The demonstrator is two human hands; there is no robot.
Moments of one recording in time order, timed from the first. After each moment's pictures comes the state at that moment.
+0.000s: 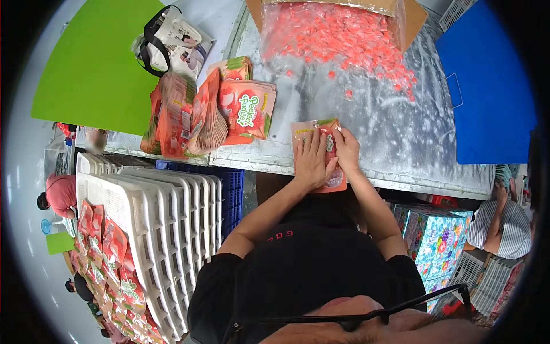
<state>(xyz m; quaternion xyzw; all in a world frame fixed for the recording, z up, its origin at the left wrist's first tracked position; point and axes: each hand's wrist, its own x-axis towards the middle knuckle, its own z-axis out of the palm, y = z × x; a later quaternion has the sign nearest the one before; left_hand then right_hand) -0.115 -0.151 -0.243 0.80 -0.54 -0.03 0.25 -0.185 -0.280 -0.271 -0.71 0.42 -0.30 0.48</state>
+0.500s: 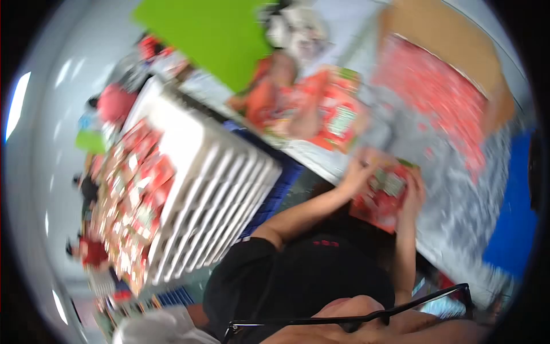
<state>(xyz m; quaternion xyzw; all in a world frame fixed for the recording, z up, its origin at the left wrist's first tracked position) -0.055 -0.131 -0.216 0.62 -0.17 -0.30 0.71 -0.184 -0.269 -0.204 -0.54 0.31 -0.35 0.70</state>
